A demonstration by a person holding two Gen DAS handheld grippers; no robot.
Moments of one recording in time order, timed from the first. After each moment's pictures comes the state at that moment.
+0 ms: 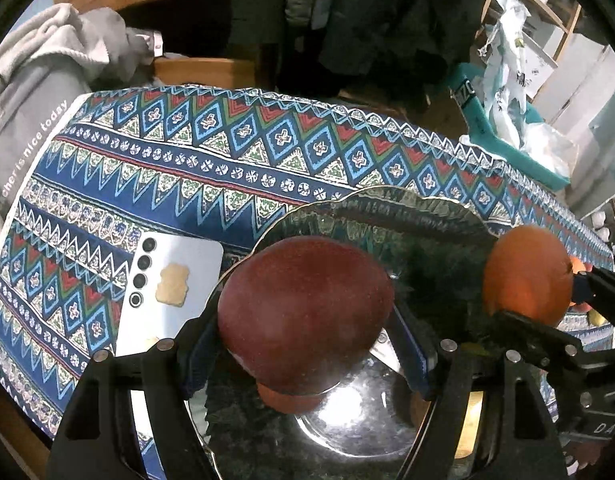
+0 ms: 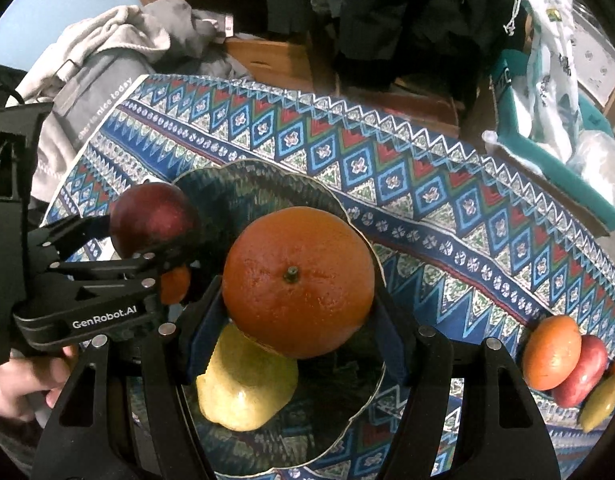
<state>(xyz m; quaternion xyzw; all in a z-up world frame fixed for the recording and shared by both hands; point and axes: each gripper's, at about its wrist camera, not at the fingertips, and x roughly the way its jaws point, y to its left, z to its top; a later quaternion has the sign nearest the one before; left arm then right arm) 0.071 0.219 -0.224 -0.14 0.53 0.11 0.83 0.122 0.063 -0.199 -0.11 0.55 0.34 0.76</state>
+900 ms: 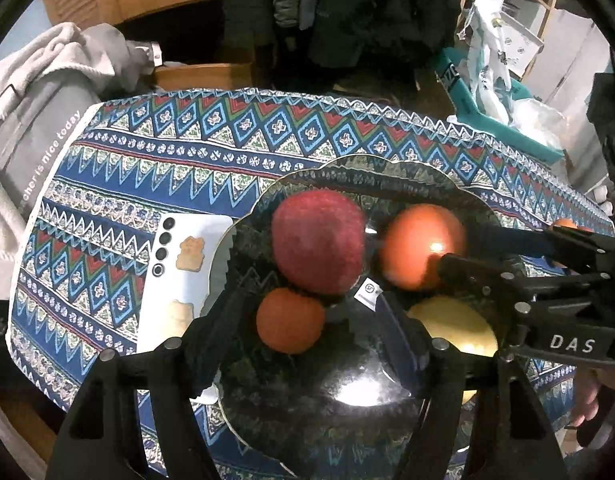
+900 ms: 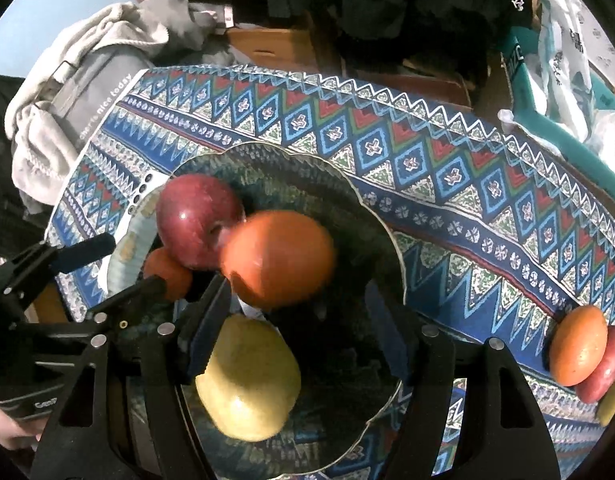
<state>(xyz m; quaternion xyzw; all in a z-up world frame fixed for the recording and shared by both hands) 0.039 0.202 -0.202 -0.11 0.54 0.11 0.83 0.125 0.070 -0.213 -0.09 0.57 0.35 0.74</state>
